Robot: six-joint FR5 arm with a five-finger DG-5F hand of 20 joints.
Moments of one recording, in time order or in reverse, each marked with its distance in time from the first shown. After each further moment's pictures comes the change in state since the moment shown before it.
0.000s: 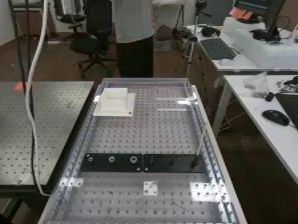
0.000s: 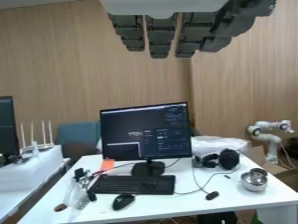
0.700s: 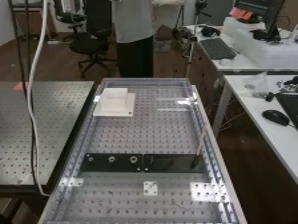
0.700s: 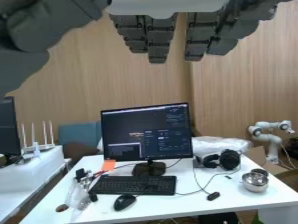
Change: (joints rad) arm 0.009 0.007 0.001 -0.006 0.008 0.000
